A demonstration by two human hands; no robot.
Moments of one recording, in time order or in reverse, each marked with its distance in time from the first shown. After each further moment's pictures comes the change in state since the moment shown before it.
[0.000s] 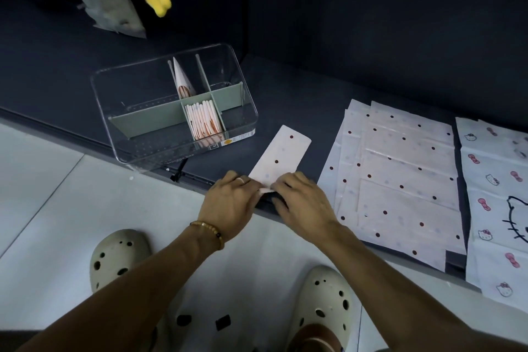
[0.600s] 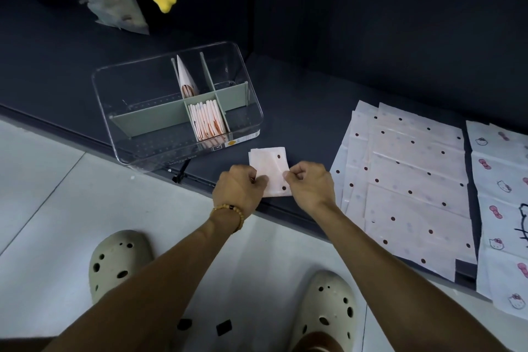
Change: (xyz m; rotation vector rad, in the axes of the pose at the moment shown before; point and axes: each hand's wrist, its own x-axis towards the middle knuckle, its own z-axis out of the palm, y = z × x) left_hand 0.040 0.006 0.008 -0.326 -0.106 -0.661; right_hand 0.043 0.008 0.007 0.552 0.031 0.736
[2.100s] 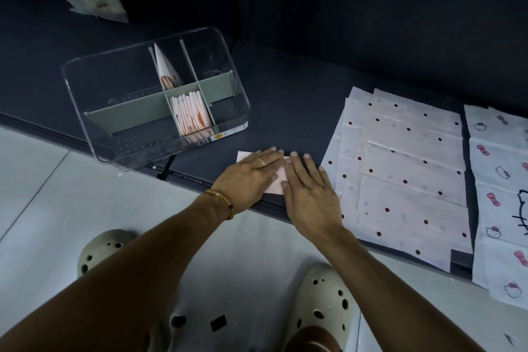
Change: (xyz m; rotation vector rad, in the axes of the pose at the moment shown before) left_hand 0.029 -0.009 0.024 0.409 -0.165 0.777; right_hand -0.026 0.049 0.003 -0.625 0.050 -0.462
